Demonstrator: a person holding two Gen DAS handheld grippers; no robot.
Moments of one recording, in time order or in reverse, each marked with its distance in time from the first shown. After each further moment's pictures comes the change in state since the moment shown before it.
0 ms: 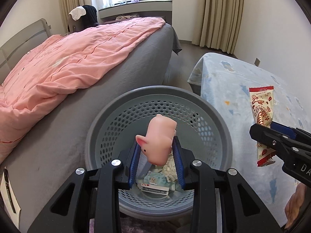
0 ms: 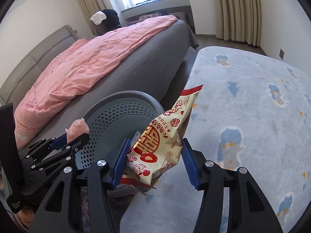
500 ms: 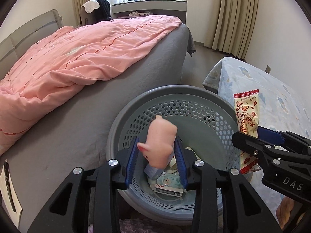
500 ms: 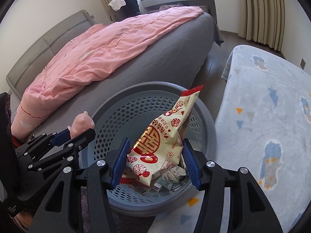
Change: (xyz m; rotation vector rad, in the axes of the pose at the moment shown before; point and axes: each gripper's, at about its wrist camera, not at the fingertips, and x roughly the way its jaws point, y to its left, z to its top) left arm 0.012 0.040 0.000 -0.071 0.009 0.041; right arm 0.044 0.041 0.009 -0.076 0.061 0.078
